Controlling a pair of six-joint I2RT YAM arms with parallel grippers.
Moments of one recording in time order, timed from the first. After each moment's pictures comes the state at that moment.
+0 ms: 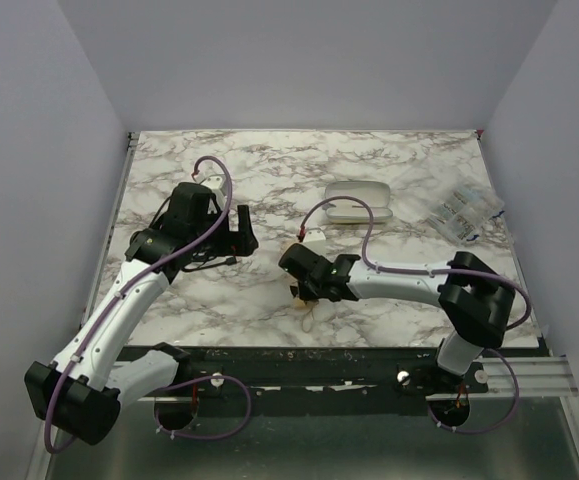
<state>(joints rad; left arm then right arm) -0.41 1.05 1.04 -0.72 0.14 -0.36 1.07 1.71 1.05 -0.40 0.38 0.80</state>
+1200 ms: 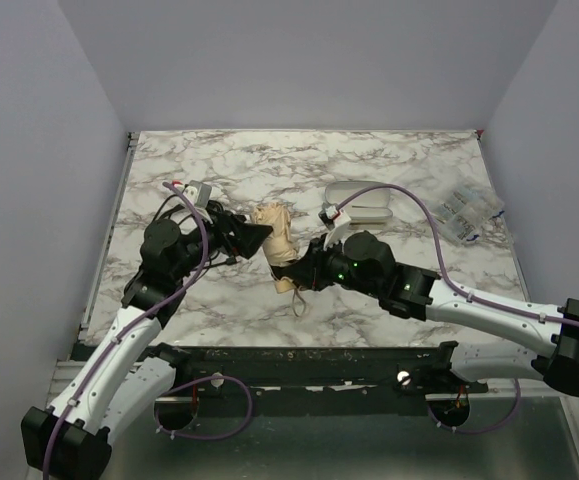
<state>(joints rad) -0.37 0.76 0.65 0.06 0.39 -0.51 1.07 1.16 0.85 0.00 0.08 0.57</state>
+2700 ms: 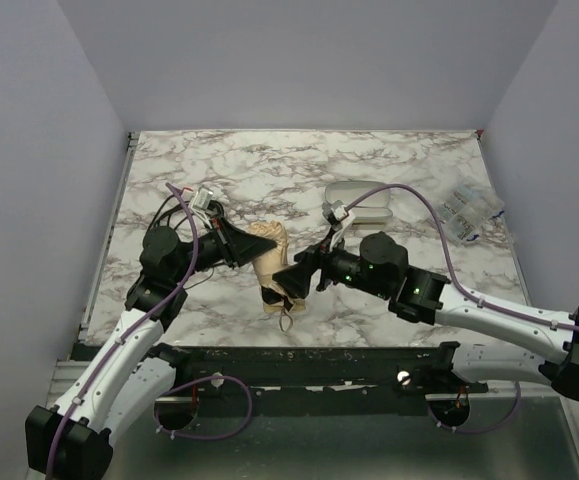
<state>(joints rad) -0.36 0.75 0.56 0.24 0.67 -0.91 1.07 1.11 0.81 0.13 -0.03 0.49</state>
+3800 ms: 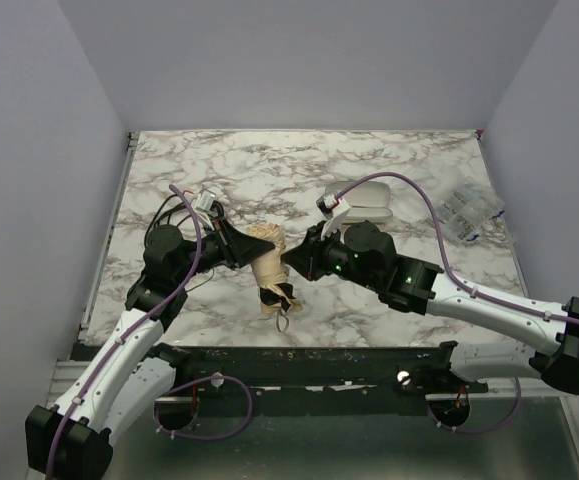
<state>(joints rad) -0.36 0.75 0.56 0.15 0.63 -0.84 1.07 1.19 0.96 -0.02 0.12 0.50</state>
